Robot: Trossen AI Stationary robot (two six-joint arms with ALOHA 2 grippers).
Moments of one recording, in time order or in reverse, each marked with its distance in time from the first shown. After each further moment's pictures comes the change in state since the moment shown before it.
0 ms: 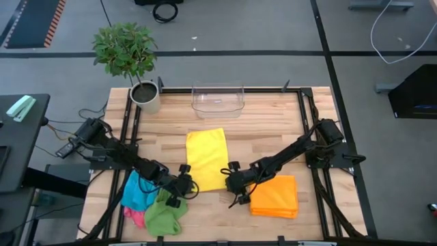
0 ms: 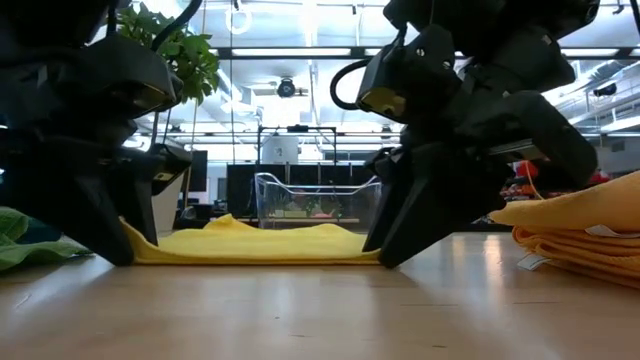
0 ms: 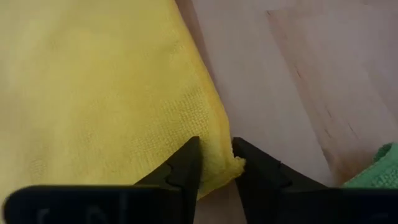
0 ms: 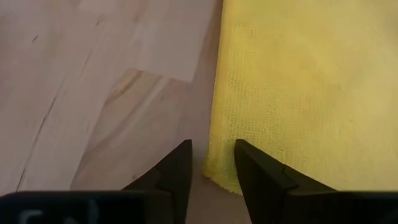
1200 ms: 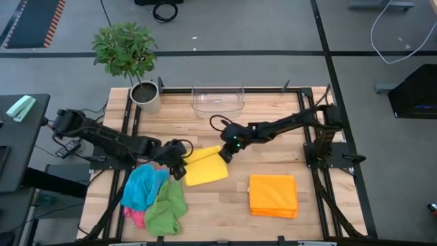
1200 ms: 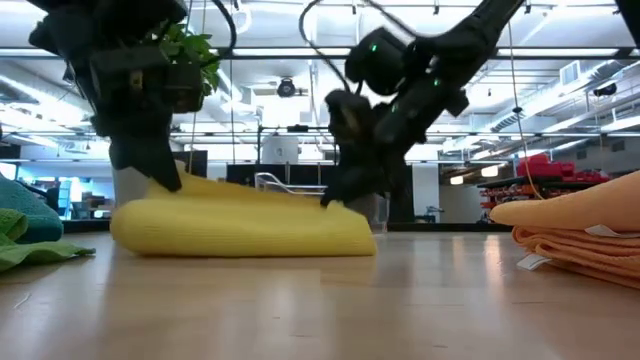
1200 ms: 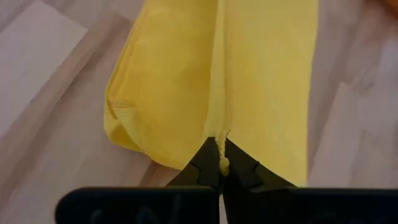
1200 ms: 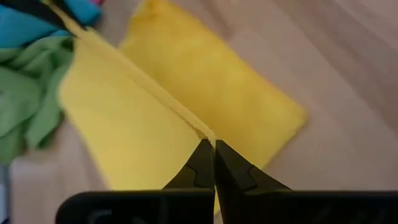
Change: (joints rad) left arm 0.288 -0.392 -0.002 -0.423 0.068 -0.531; right arm -0.435 -0.113 0.026 -0.007 -0.255 0.576
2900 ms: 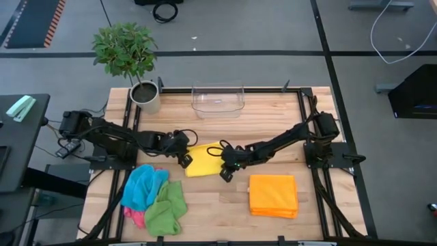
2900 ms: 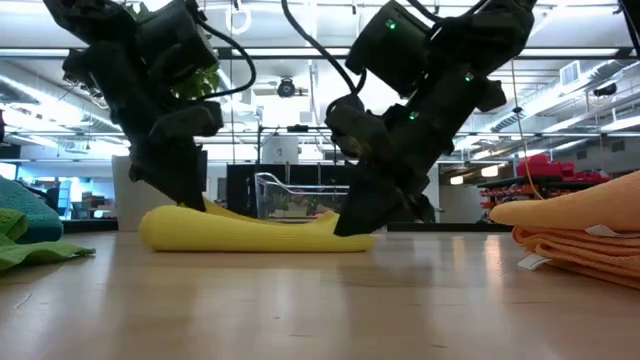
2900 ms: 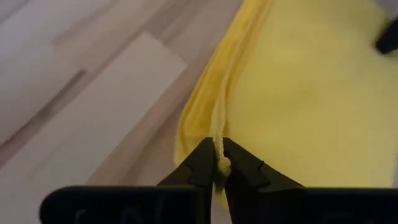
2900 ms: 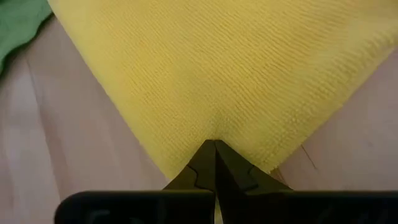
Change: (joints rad) left arm 0.167 0.105 0.000 0.034 -0.103 0.045; right arm 0.234 0.099 0.002 -0.006 0.287 0.097
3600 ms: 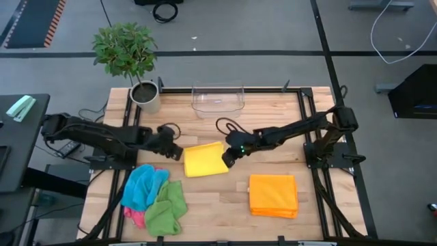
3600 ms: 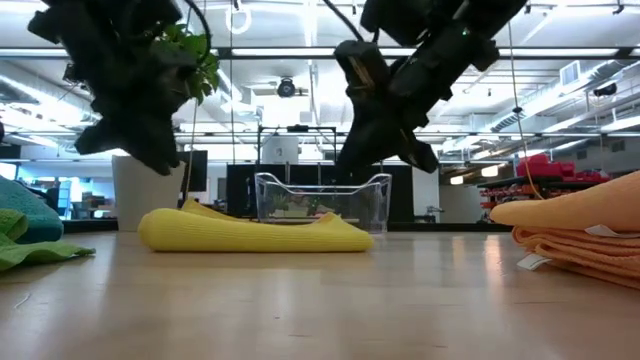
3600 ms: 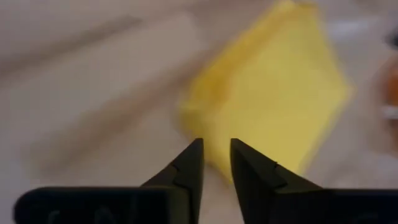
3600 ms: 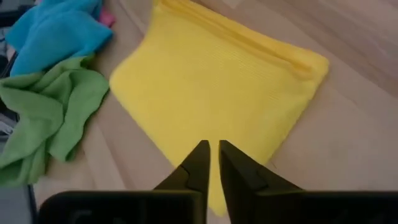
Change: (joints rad) left arm -0.011 -0.302 0.000 -0.255 0.067 -0.402; right arm -0.100 -0.234 -0.002 -0.127 -0.081 0.109
